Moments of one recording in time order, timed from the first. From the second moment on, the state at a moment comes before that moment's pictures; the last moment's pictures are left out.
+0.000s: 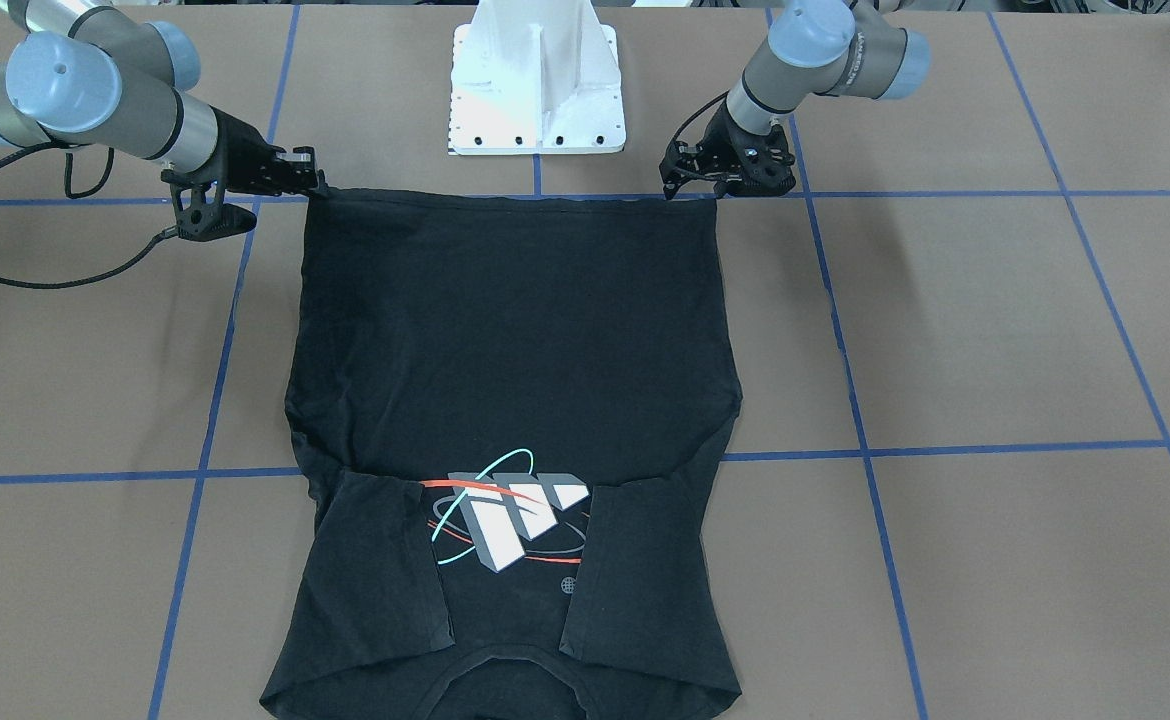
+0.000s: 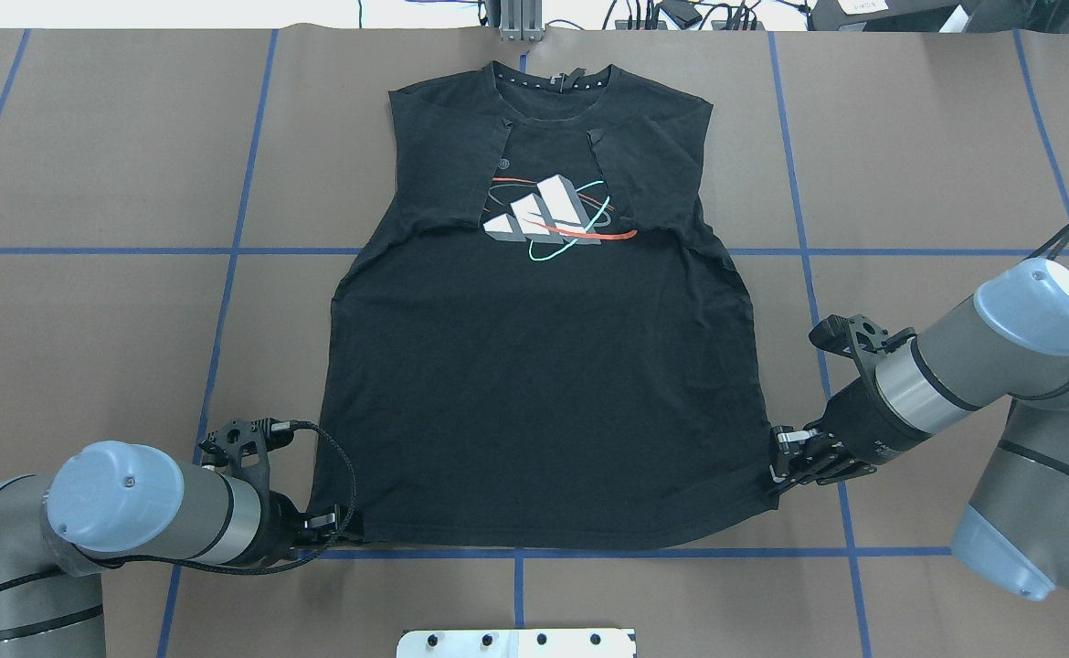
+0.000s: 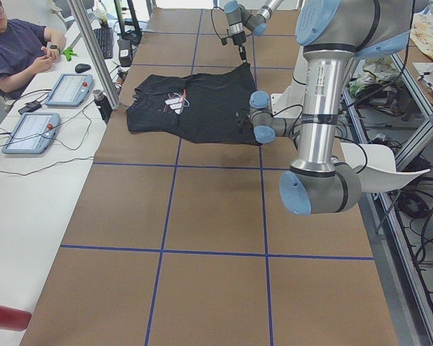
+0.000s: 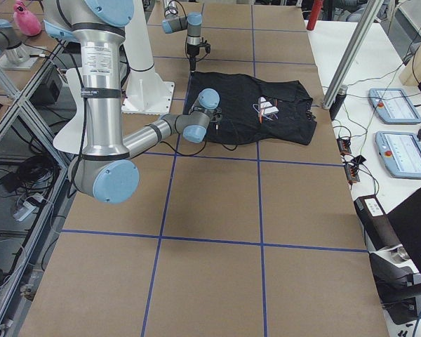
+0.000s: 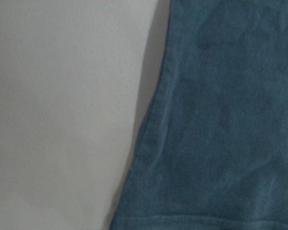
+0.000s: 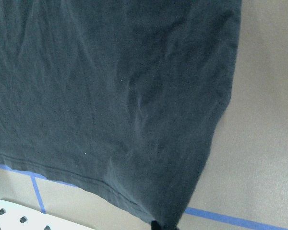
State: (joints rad) left arm -0.27 -1.68 -1.94 -2.11 -1.86 -1.61; right arm 0.62 -1.54 1.90 -0.87 2.44 1.37
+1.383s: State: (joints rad) left arm -0.27 -1.69 -1.94 -2.08 -1.86 -1.62; right arm 0.62 -1.55 1.89 -0.87 2.44 1.37
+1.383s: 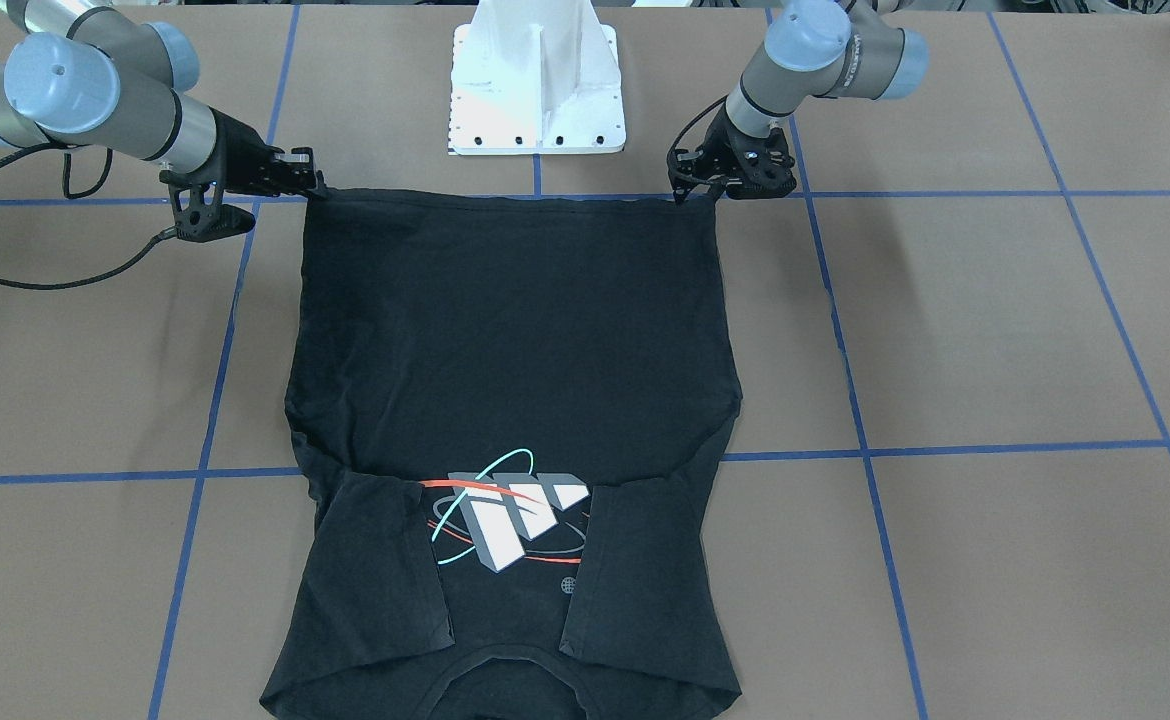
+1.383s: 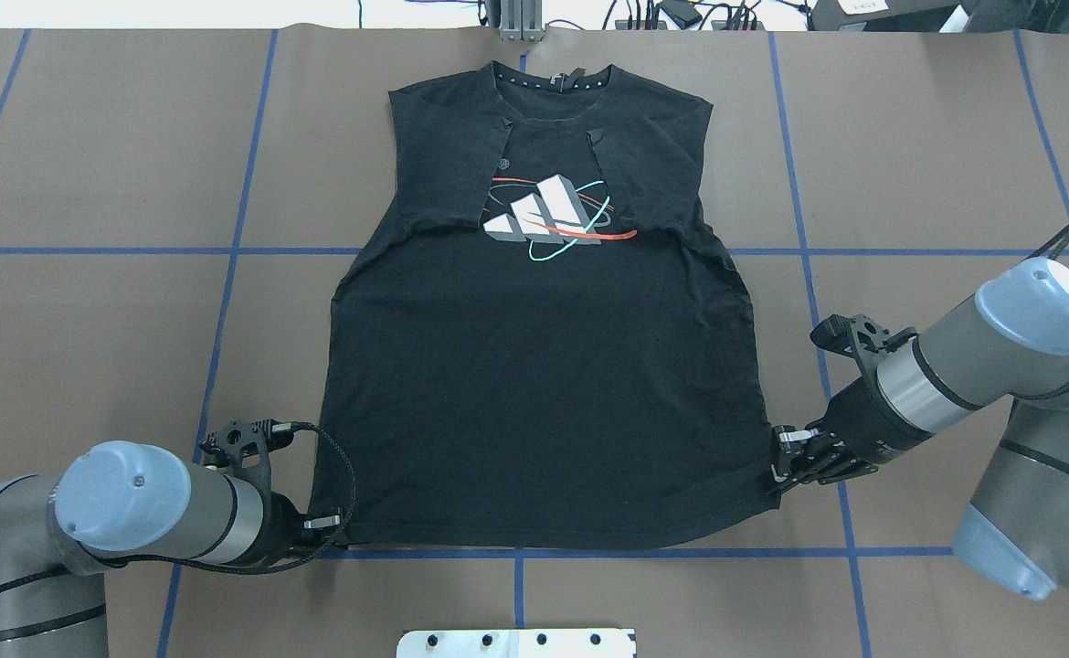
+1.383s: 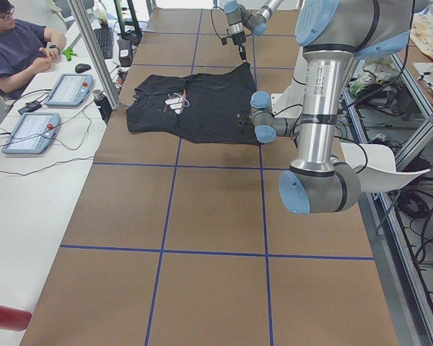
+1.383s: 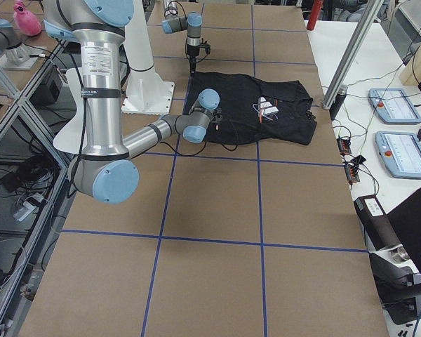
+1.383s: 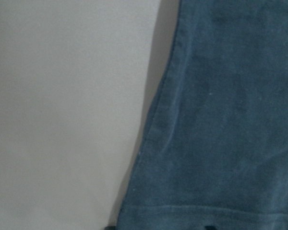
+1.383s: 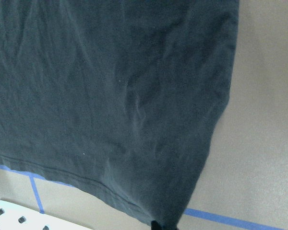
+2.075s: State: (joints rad) left arm -0.27 -1.70 -1.95 -2.08 -1.87 -1.62; right arm 0.62 -1.55 1.89 -0.87 2.44 1.36
